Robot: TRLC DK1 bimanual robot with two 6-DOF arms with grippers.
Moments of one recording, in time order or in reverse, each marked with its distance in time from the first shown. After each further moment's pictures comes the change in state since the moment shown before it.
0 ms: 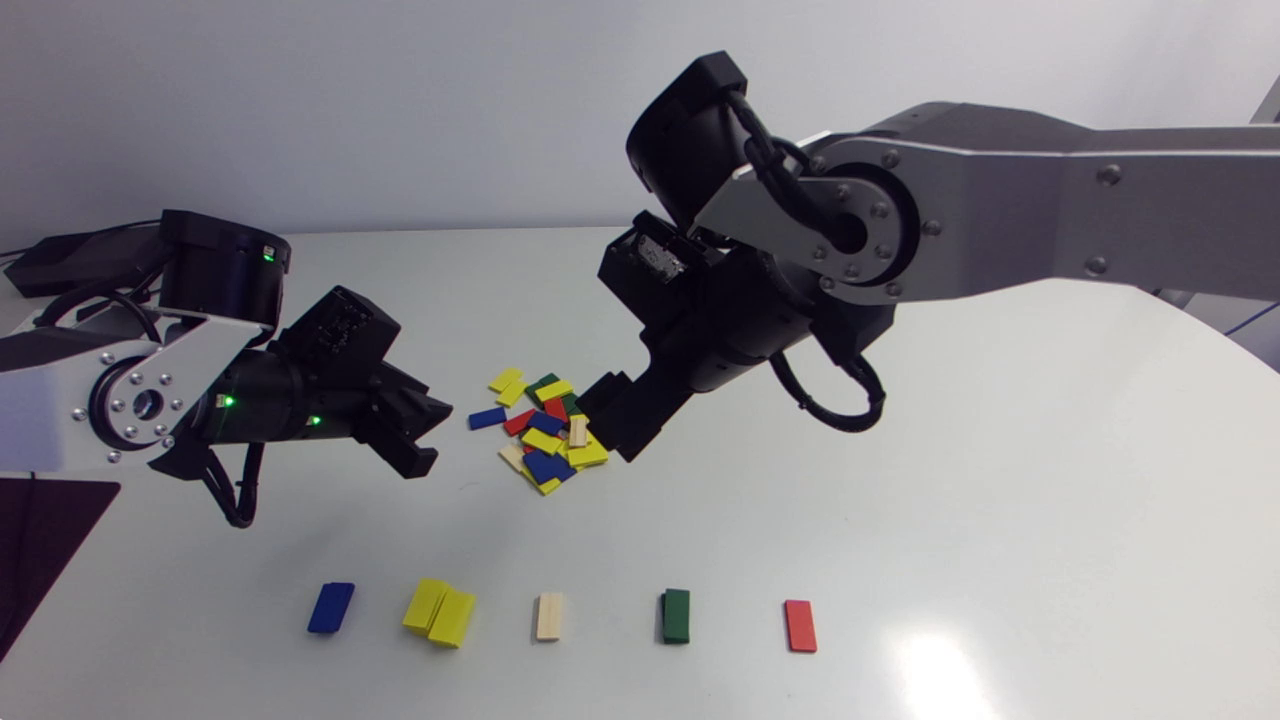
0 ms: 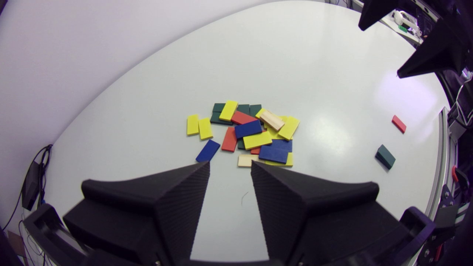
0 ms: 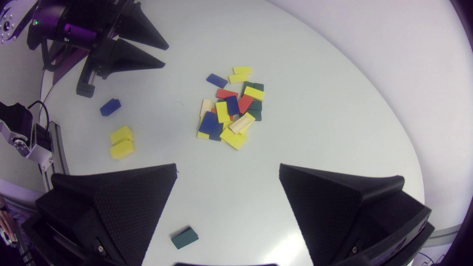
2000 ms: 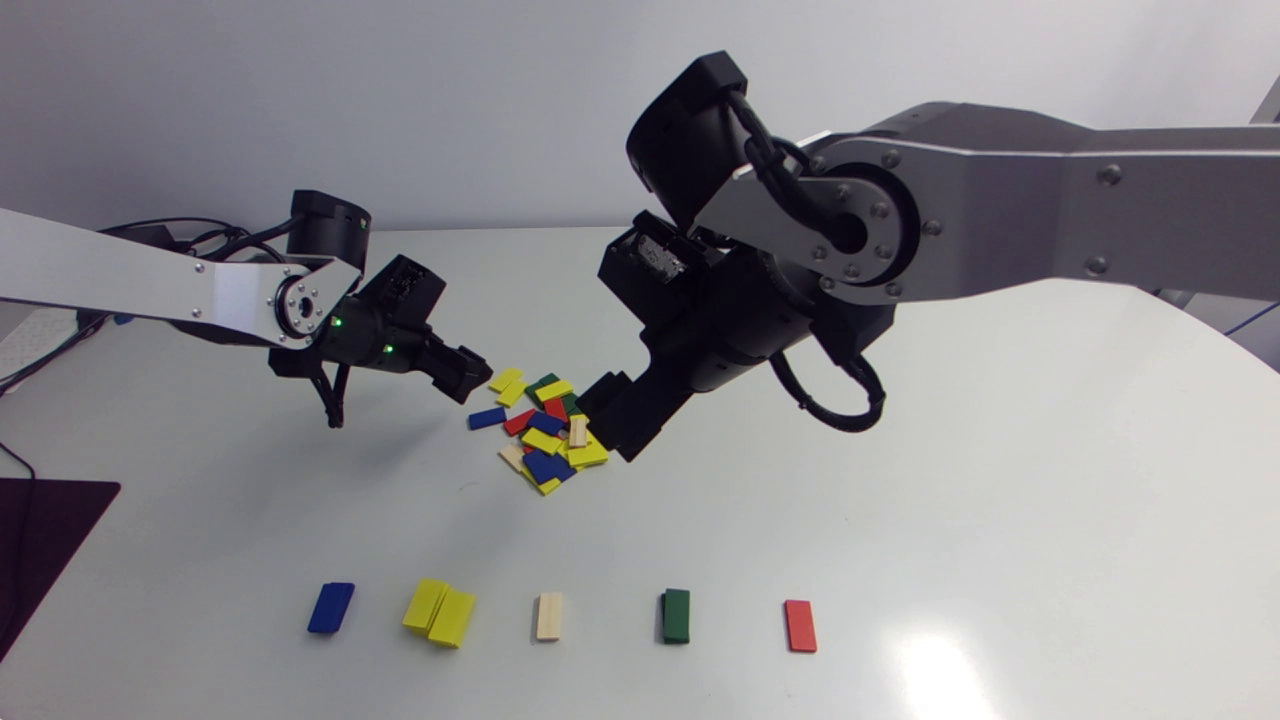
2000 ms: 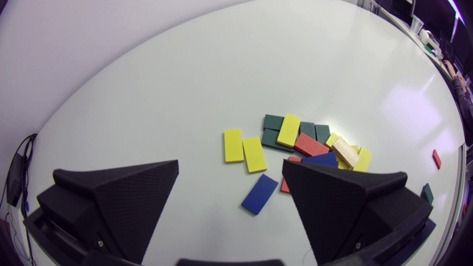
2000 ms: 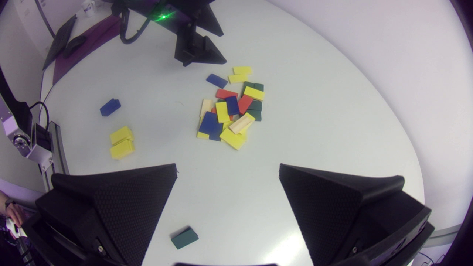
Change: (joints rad) left arm 0.097 0.551 0.397 0.079 0.042 -0.019; right arm 0.000 0.000 0.000 0.000 0.000 0.000
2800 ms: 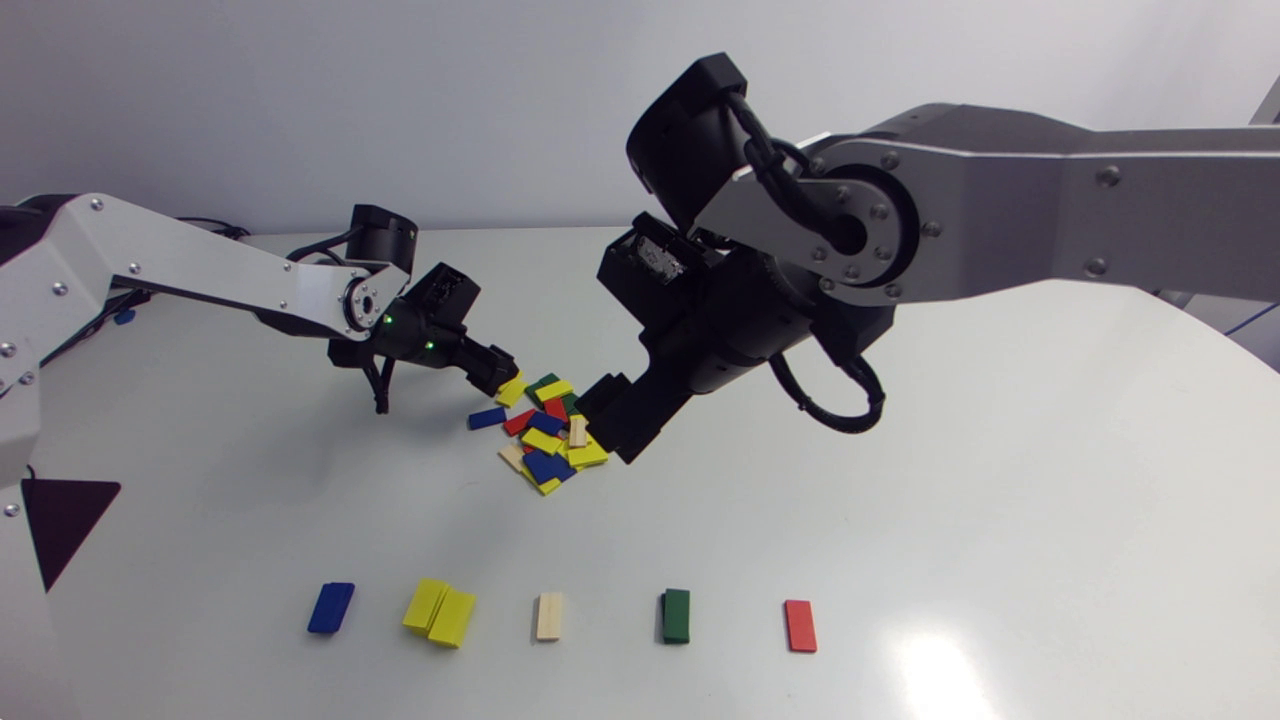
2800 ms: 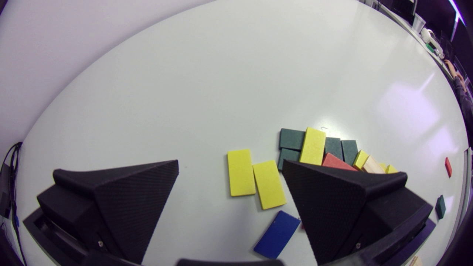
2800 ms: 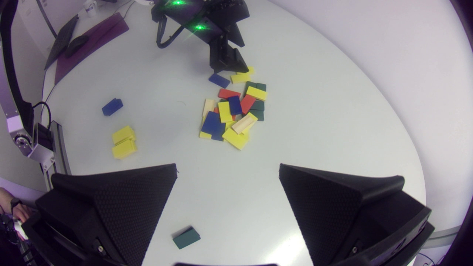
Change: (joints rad) left arm -0.018 0.229 0.197 0.005 0.015 0.000; right arm 0.000 0.000 -0.002 0.000 -0.011 0.000
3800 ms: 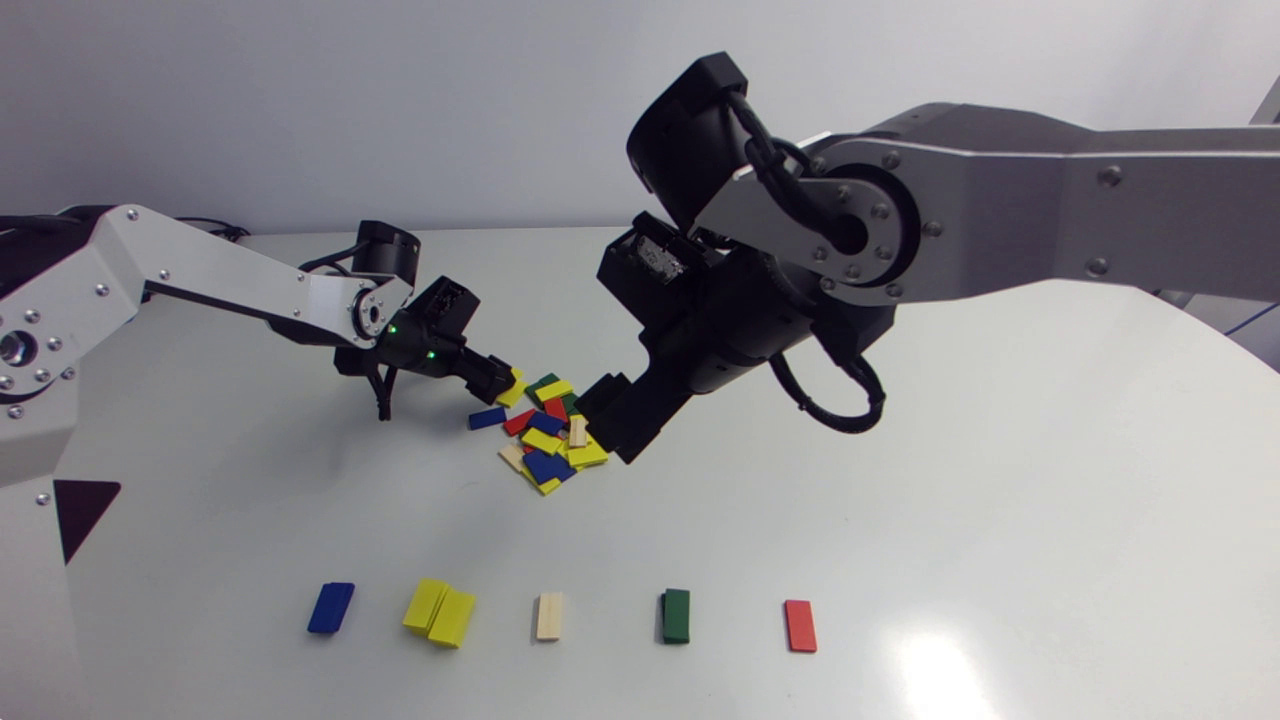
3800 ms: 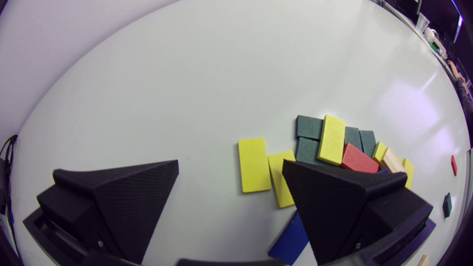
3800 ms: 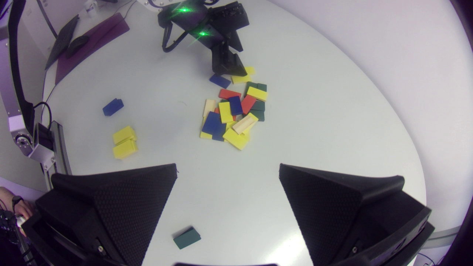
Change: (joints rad) left arm 0.018 0.068 0.034 0.000 0.000 0.008; right arm 0.000 -0.001 0.000 0.000 -0.003 0.000
